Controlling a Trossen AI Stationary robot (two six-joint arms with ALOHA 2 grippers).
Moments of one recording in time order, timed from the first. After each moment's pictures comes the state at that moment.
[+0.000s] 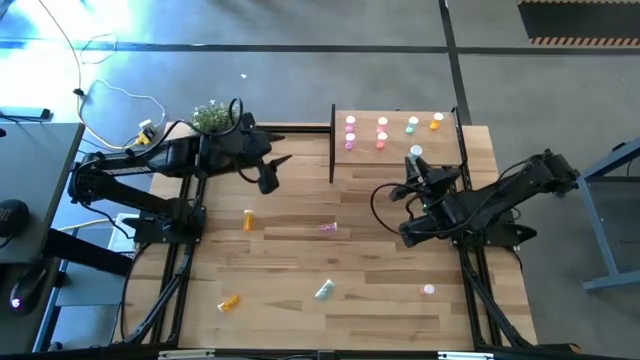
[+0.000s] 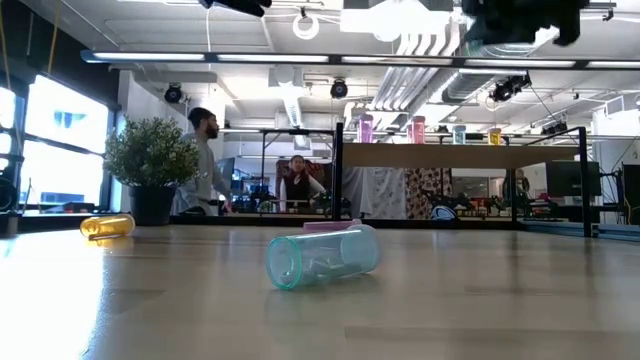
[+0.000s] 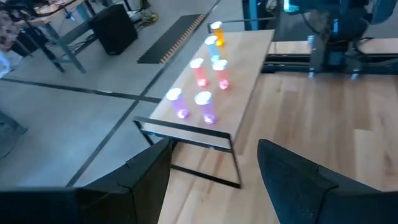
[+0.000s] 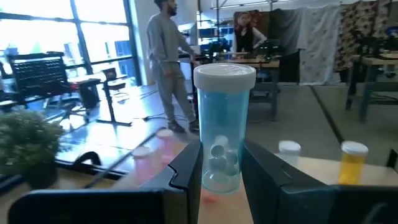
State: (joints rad) left arm 0.22 1.14 1.23 -0.53 -0.41 0.11; right arm 0.36 1.23 0.96 -1.20 1.57 1.57
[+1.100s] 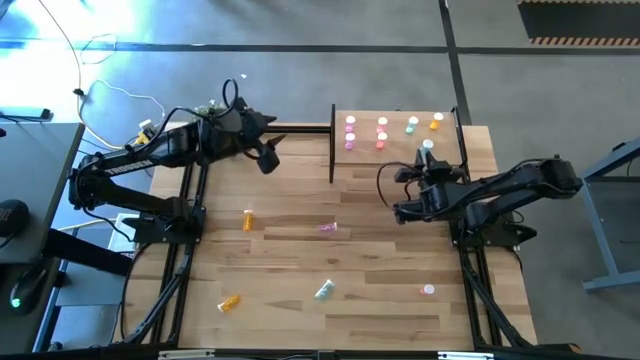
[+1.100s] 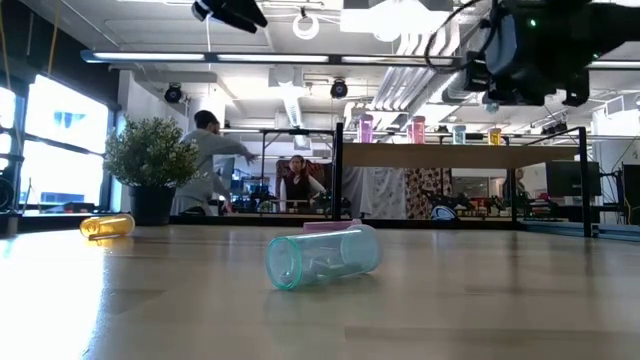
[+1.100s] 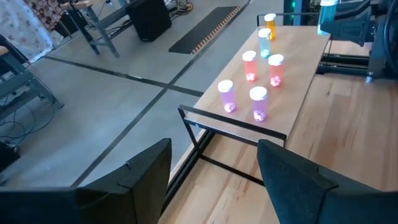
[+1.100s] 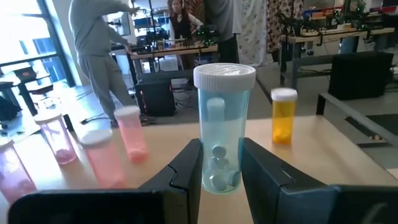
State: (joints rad) left arm 0.38 1.14 1.23 -0.51 -0.40 0.11; right arm 0.09 1.23 0.71 -1.06 1.51 1.72
